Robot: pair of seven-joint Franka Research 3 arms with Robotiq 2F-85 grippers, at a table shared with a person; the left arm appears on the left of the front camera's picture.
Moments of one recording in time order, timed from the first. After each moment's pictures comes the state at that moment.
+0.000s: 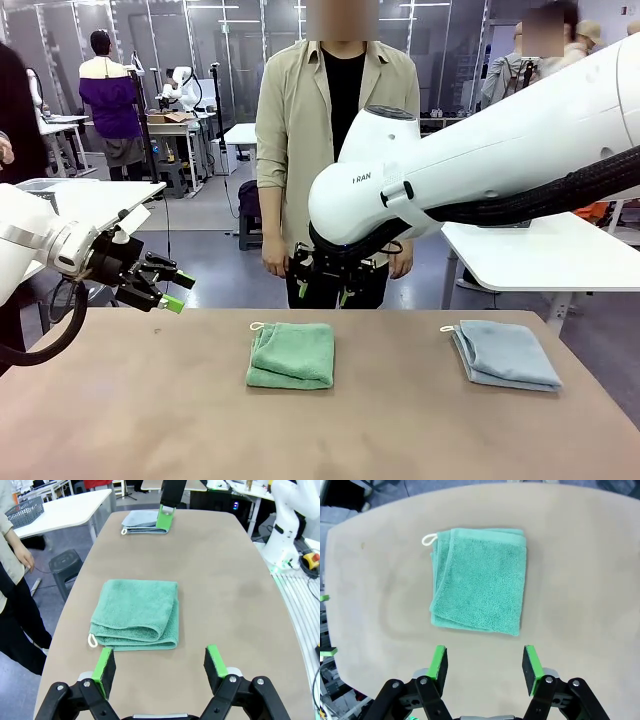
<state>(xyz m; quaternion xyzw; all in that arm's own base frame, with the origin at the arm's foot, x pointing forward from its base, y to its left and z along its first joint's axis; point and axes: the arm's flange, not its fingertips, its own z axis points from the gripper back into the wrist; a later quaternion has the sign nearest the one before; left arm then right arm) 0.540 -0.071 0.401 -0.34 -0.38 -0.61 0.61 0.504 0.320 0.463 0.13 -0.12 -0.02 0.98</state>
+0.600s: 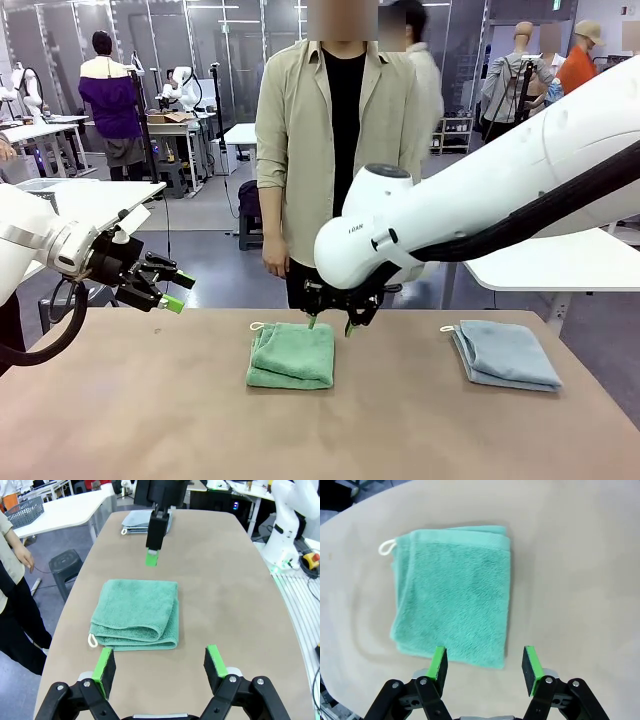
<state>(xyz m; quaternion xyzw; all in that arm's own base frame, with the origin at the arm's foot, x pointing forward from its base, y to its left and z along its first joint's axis) 0.540 -0.071 0.401 -0.34 -0.38 -0.61 0.61 0.536 0.305 0.373 0.13 -0.10 -0.04 0.99</state>
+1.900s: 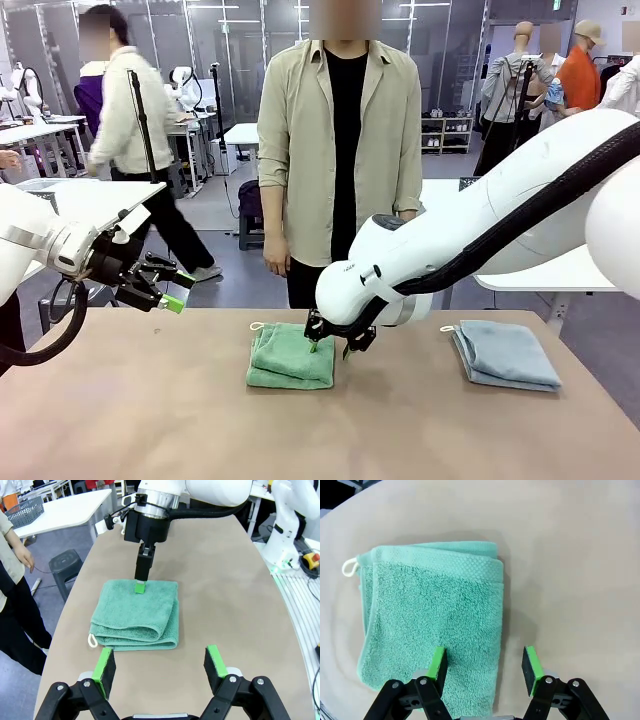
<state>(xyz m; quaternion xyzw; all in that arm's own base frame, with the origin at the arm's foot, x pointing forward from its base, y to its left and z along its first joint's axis) 0.540 -0.071 0.400 -0.34 -0.38 -0.61 0.61 0.565 0.301 0.294 0.16 -0.11 -0.03 0.98</state>
